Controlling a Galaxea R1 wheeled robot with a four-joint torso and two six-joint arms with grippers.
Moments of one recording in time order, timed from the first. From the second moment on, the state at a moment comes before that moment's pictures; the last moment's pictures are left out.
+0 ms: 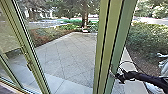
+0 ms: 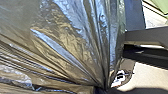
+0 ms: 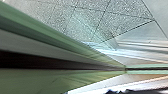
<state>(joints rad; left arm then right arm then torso) 1.55 3.03 -2.68 -0.47 0.02 0.52 -0.43 2.66 -2.35 -0.02 -0.52 0.91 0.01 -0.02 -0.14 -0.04</state>
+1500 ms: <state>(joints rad) 1.55 3.04 -2.68 -0.47 0.02 0.52 -0.16 2.41 -2.04 -0.37 -0.63 0.96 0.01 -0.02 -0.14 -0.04</state>
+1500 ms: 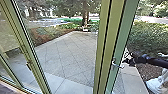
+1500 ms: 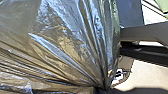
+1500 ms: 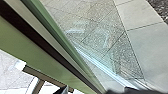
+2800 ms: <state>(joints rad) 1.55 3.04 -2.68 -0.47 0.02 0.52 0.04 2.32 -1.87 -0.49 -0.86 0.97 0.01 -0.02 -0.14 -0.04</state>
